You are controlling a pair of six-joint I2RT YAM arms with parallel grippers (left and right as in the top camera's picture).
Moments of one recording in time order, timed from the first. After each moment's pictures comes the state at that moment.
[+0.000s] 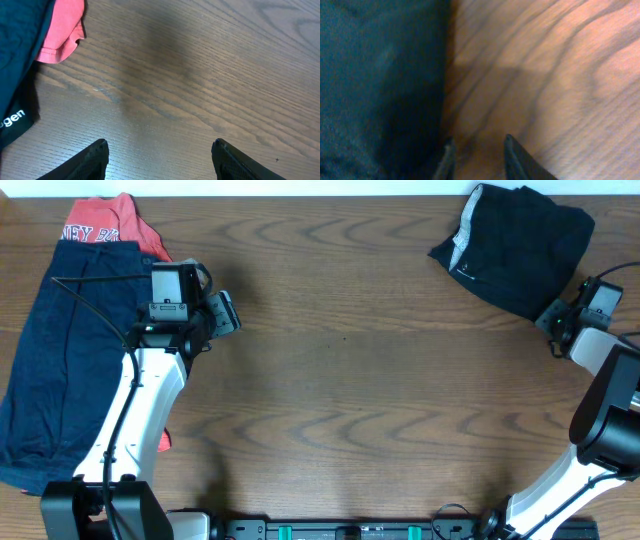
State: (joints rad) left arm -0.02 1.48 1.06 -0.50 0.05 -0.38; right arm -0.41 2.01 1.10 0.03 -0.01 0.30
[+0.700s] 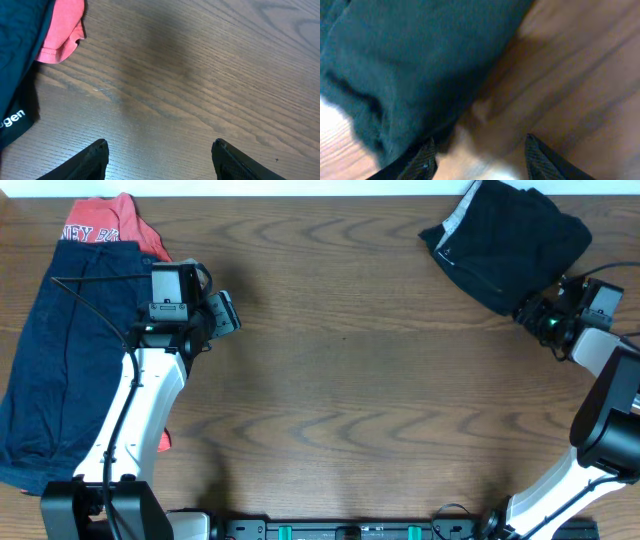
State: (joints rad) left arm -0.02 1.48 1.06 -0.50 0.05 -0.38; right arm -0.42 1.99 1.10 -0.07 -0.43 0.30
